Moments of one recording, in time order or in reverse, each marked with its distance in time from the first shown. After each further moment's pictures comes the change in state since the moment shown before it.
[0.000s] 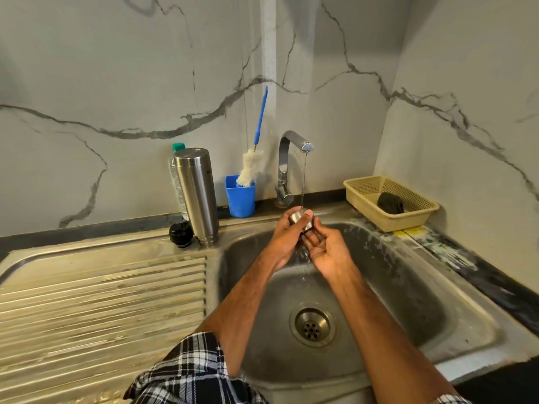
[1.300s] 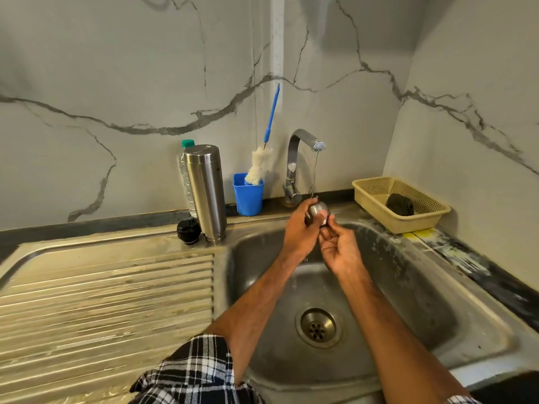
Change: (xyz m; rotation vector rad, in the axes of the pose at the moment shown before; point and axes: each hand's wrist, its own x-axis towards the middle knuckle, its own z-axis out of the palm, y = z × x) left_hand -0.004 0.005 0.014 0.497 0.130 0.352; right_hand -0.006 -0.005 0.007 0.122 -0.052 -0.063
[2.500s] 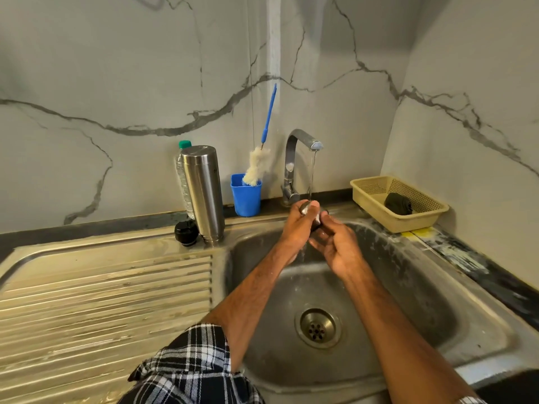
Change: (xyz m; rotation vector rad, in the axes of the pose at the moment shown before) left_hand 0.008 0.003 -0.004 -0.263 -0.102 -0.233; right_hand 0.007 -0.004 -0.010 -0.507 -0.025 -0.068
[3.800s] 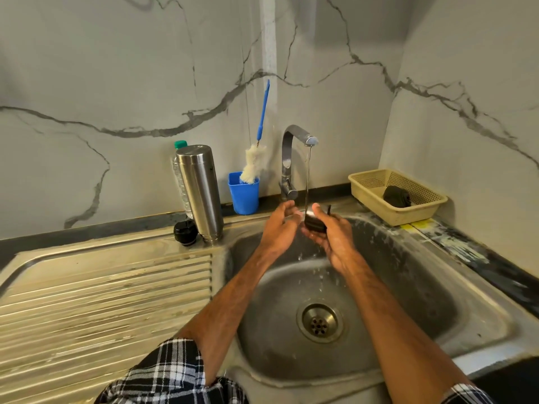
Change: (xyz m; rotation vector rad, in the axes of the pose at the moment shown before) left_hand -0.012 -0.002 -0.033 0.377 0.064 0.114; right_hand 0.008 0.006 0.004 -0.077 0.069 -0.019
